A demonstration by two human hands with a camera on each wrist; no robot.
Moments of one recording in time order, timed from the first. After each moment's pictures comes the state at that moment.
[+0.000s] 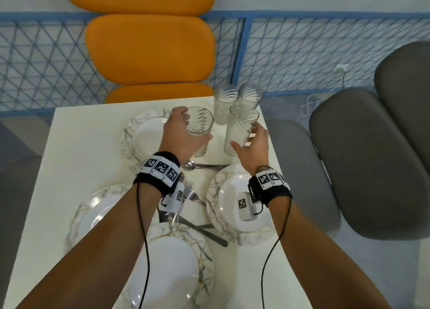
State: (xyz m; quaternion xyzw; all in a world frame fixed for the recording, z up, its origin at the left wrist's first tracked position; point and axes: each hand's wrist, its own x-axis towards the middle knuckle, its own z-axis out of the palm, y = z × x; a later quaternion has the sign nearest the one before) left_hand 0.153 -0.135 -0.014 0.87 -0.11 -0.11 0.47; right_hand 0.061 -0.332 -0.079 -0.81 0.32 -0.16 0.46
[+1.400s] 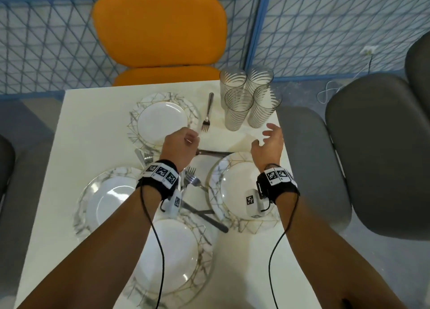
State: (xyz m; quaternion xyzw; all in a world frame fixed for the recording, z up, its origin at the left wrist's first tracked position) left_hand 0.120 -0.114 -0.070 0.90 -0.10 -0.12 0.41; right_hand 0.033 -0.351 -0.120 -0.80 0.36 -0.18 0.44
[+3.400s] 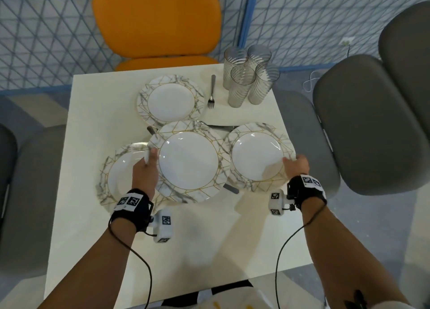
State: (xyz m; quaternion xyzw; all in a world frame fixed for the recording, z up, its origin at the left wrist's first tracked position) left_hand 0.018 0.046 -0.082 0.77 0.20 -0.19 0.57; right_hand -0.122 -0.343 -0.123 -0.70 0.60 -0.01 0.40
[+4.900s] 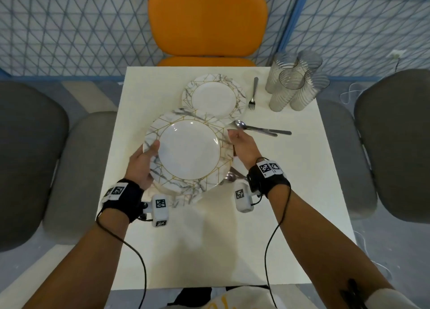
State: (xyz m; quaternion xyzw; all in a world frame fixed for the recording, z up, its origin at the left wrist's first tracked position) left_hand 0.038 0.159 -0.049 0.62 0.23 -0.20 0.72; right_hand 0.016 -0.125 -0.075 -0.78 0.25 0.08 0.57
